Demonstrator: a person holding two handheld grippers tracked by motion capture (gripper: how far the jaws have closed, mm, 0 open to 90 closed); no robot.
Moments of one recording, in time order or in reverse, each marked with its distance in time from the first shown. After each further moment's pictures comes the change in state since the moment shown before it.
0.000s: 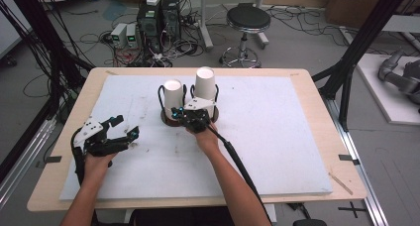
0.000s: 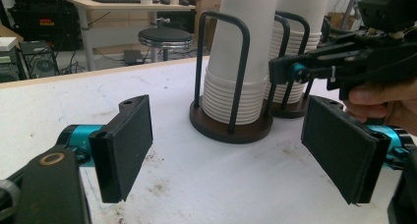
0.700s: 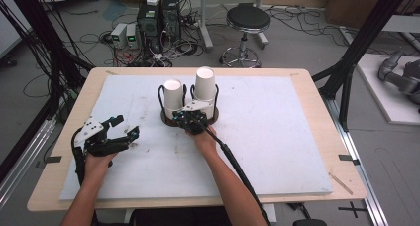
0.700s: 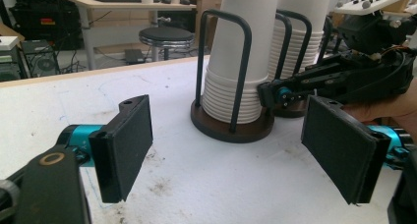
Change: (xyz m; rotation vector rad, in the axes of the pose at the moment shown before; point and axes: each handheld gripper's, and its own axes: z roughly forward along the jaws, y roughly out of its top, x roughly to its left) left arm 0.000 0.001 0.002 0.001 0.015 0.011; right arm -0.001 -0.013 0.014 0.088 -0.052 0.073
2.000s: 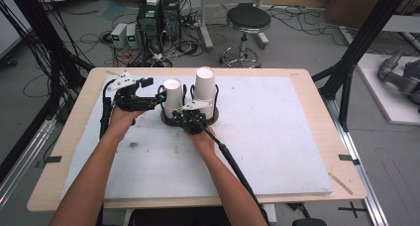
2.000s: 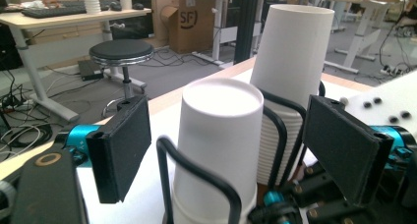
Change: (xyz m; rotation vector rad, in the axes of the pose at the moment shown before) left arm 0.002 0.090 0.116 0.053 -0.205 0.075; right arm 0.003 0.001 0.003 0.002 -0.020 0.059
